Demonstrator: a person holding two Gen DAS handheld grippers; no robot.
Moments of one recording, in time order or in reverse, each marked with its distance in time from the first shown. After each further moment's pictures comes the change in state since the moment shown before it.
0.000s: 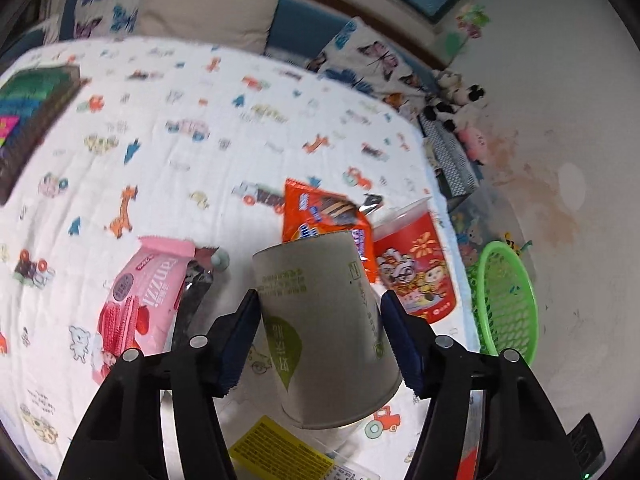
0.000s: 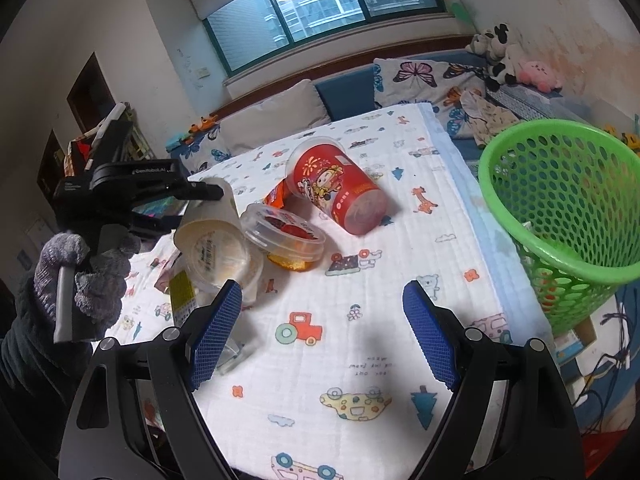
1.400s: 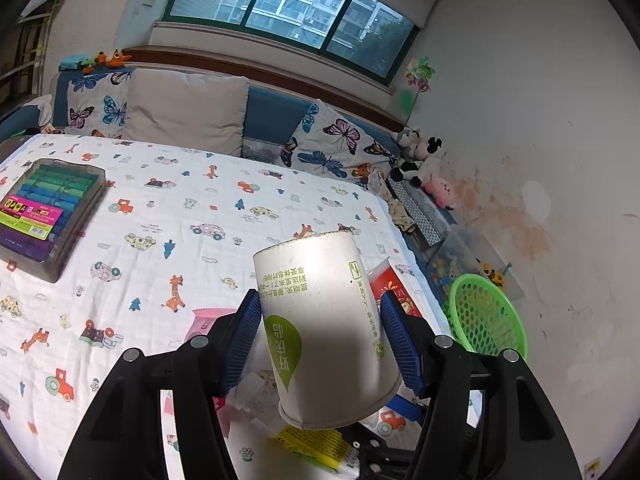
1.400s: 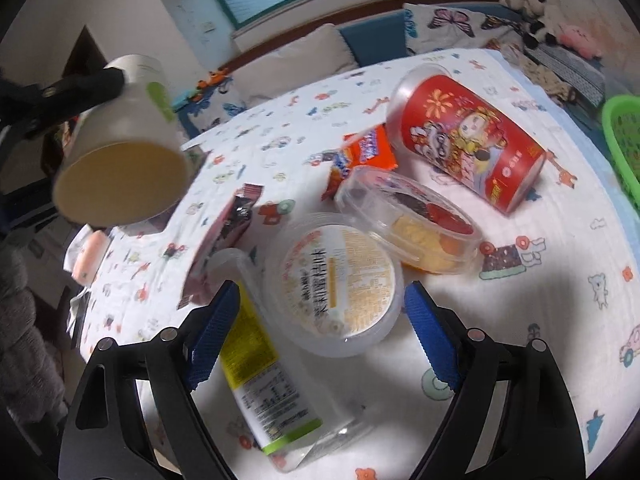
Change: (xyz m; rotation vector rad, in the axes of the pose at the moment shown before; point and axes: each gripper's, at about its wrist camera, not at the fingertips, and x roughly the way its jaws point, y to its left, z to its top) left arm -0.104 0.006 -0.014 0.151 -0.289 -0.040; right arm 0.121 0.084 0.011 0.048 0.199 0.046
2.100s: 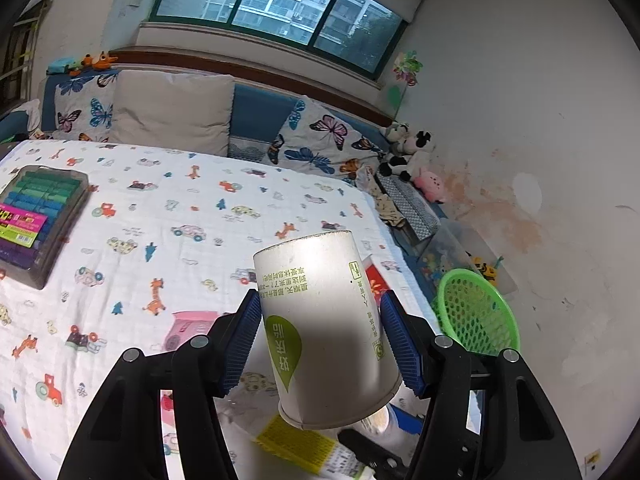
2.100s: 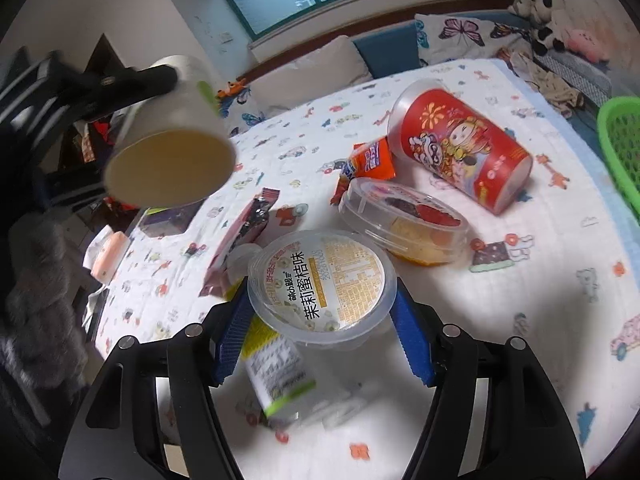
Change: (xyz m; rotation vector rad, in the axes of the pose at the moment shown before) left arm 0.011 -0.016 0.002 0.026 0.014 -0.034; right arm -0.043 -0.006 -0.011 -0.043 -0.056 0.084
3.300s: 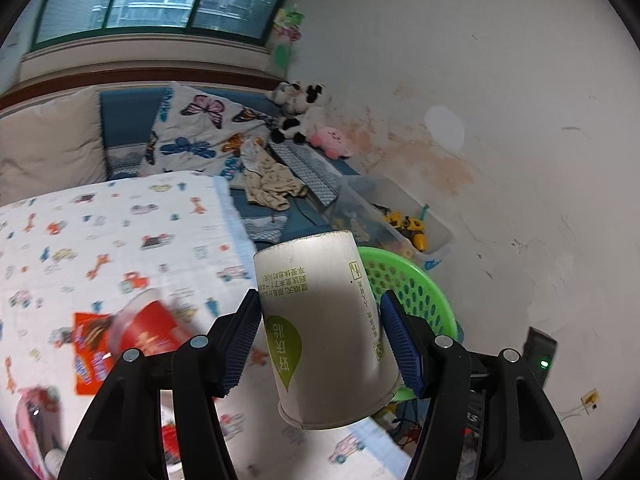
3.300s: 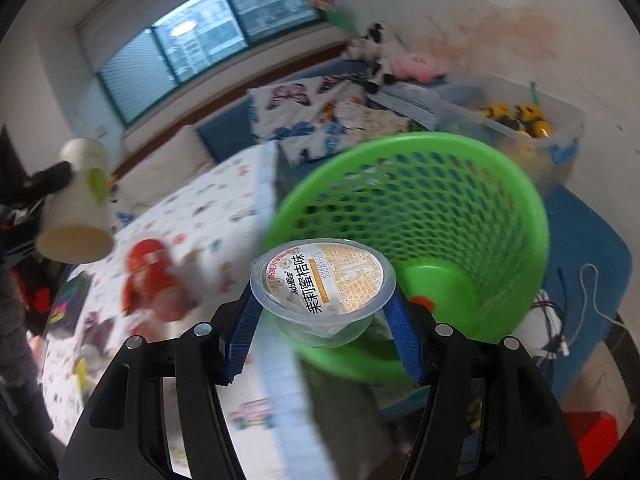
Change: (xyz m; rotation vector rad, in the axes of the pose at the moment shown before) left arm 0.120 -0.205 0.015 0.250 0.131 -0.252; right arm -0.152 -0.240 0.027 0.255 -0.211 -0.426
